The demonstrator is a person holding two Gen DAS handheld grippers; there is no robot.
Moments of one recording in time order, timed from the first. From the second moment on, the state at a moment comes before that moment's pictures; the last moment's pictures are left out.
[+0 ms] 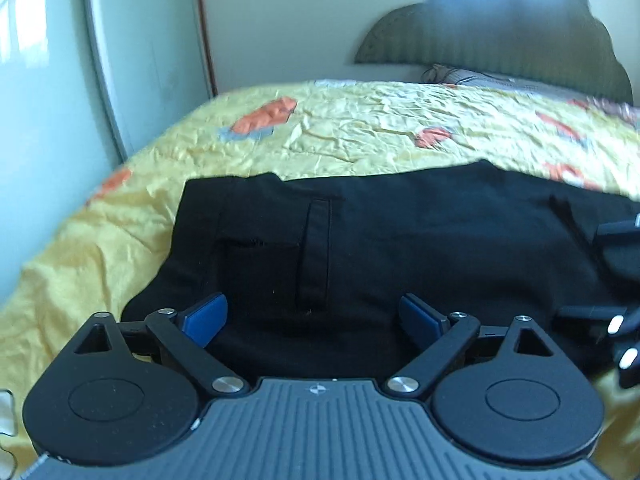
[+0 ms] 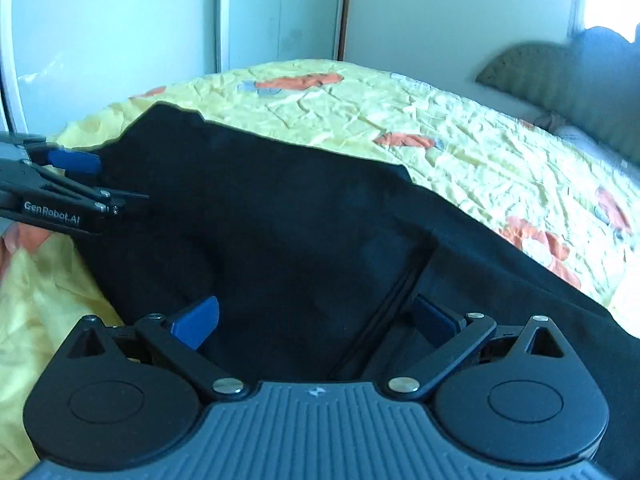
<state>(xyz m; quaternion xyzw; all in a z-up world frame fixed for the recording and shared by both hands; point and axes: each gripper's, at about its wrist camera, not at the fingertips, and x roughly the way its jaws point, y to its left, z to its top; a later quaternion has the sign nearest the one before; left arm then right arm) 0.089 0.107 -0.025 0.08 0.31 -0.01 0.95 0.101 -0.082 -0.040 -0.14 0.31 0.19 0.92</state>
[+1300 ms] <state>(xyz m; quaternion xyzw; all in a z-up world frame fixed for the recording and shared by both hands) 0.163 -0.015 -0.009 0.02 0.39 -0.07 0.92 0.133 -0.226 -0.007 -0.03 0.36 0.03 0.93</state>
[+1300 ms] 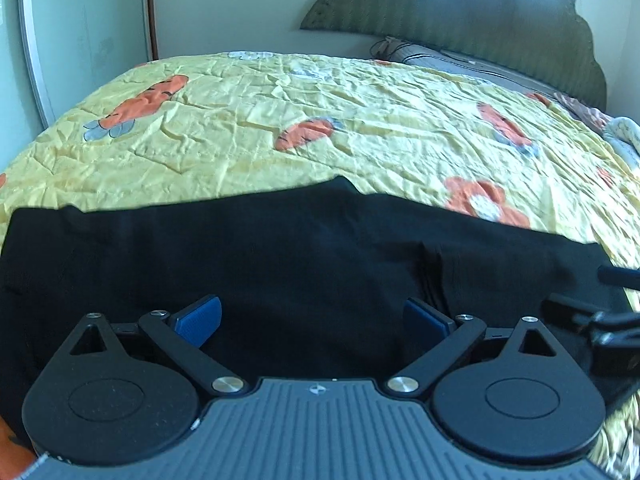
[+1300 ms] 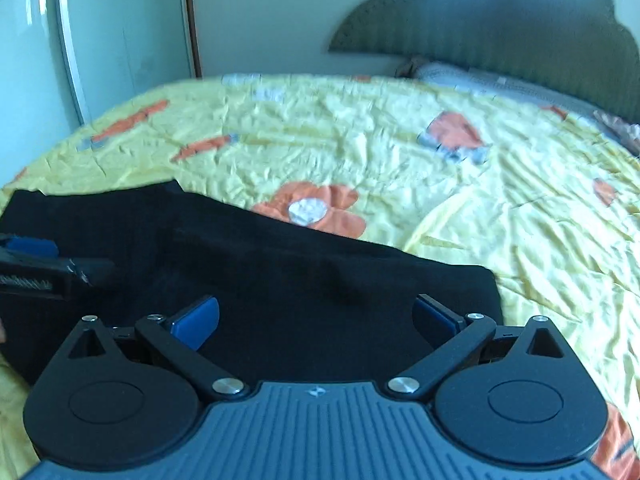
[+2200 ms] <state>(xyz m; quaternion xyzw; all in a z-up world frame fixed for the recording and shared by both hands) 0.200 -0.021 -0.024 0.05 0.40 -0.07 0.91 0.154 -0.197 -0.016 -0.08 0.37 0.04 0.92</state>
